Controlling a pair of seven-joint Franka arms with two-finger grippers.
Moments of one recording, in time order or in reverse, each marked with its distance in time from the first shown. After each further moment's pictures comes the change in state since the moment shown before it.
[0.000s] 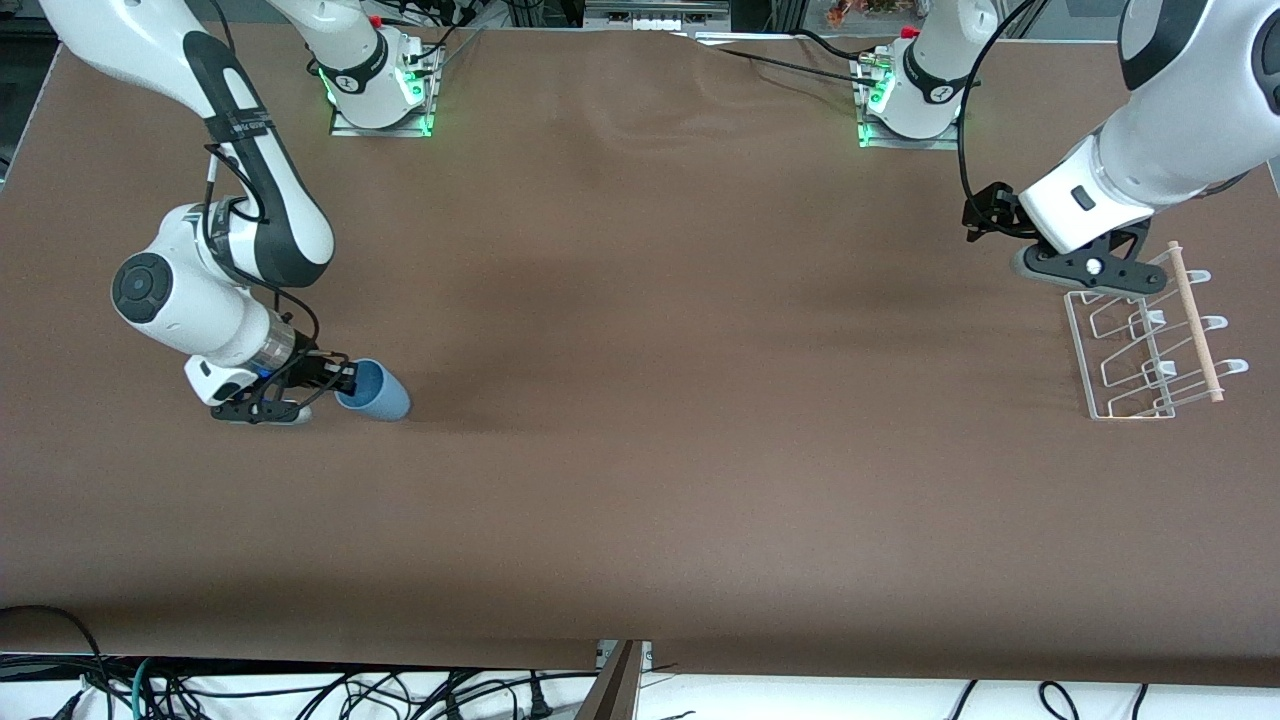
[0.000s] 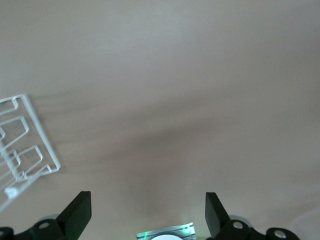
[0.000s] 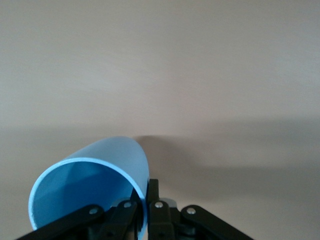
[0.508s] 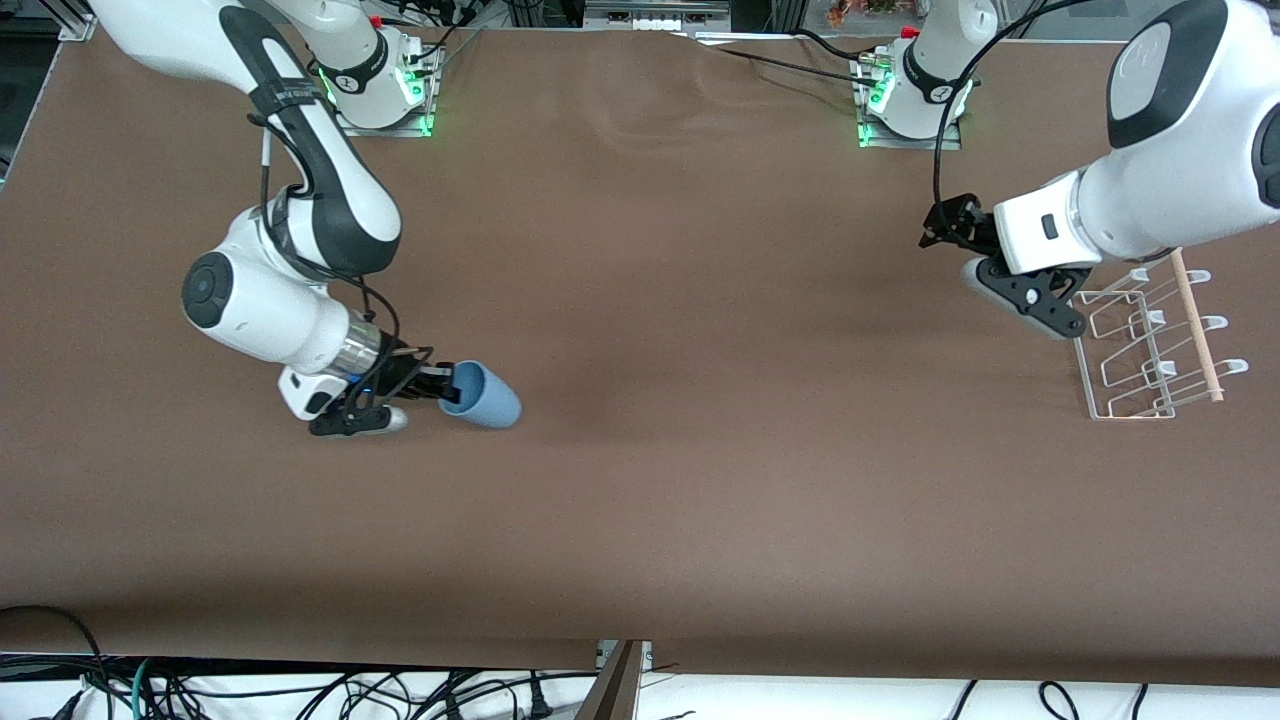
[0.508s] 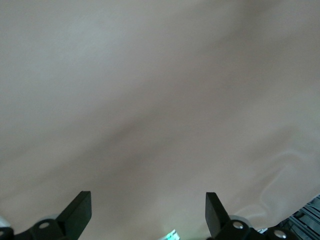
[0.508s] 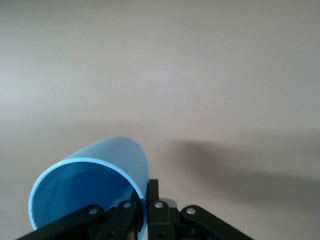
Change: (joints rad) left arm 0.009 0.106 0.007 0.047 -0.229 0.038 0.256; right arm 0.082 0.076 0.147 0.227 0.167 -0.080 0.064
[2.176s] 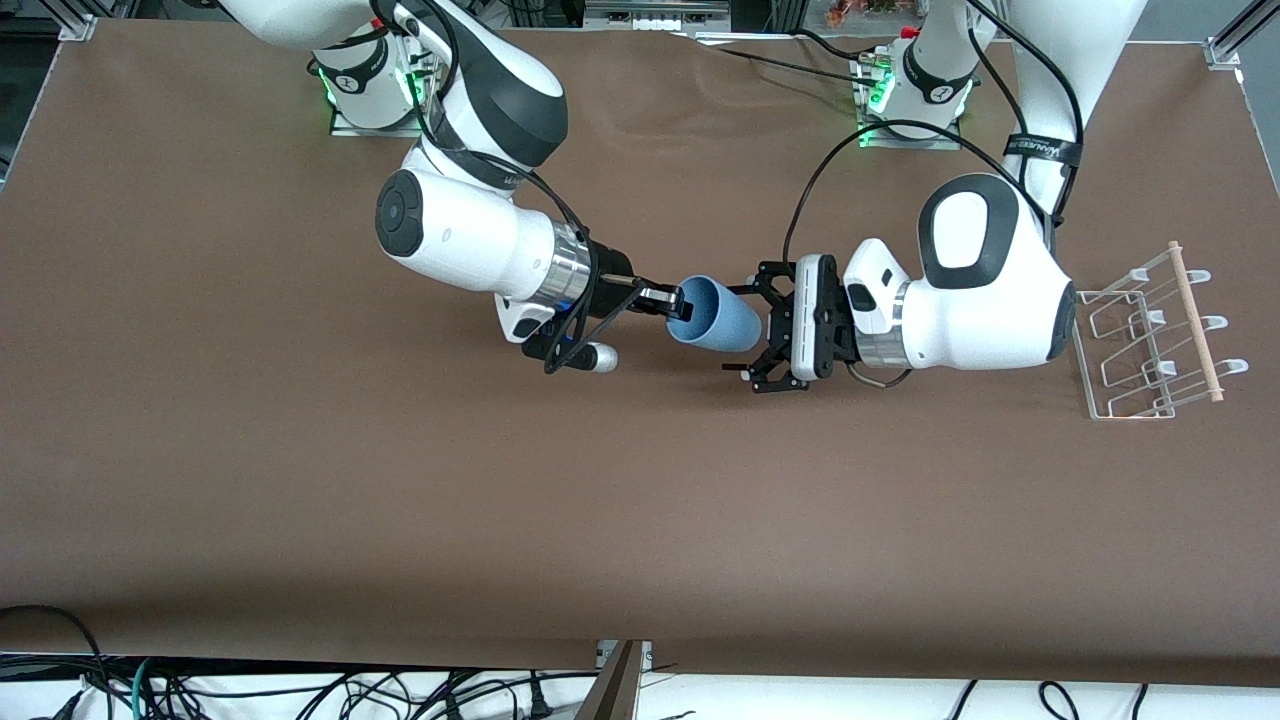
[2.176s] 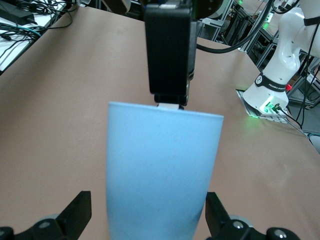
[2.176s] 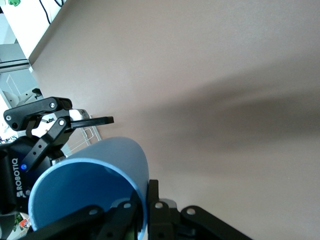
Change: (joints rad) left arm -0.170 0.285 -0.014 0.047 -0.702 0.375 1.192; right arm 0.185 0.150 0.232 0.387 0.084 -0.065 0.643
